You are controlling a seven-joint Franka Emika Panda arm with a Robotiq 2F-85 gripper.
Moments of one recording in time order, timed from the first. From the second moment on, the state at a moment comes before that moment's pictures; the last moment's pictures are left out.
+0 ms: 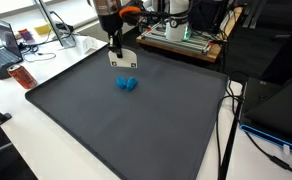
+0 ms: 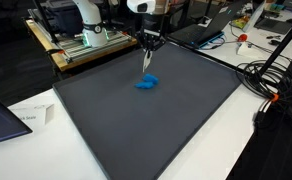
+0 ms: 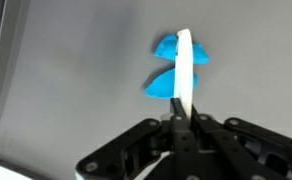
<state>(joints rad) 0.04 0.20 -0.05 -2.12 -0.08 2.26 1.12</state>
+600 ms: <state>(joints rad) 0.07 0.27 -0.04 -2.12 -0.07 2.36 1.27</state>
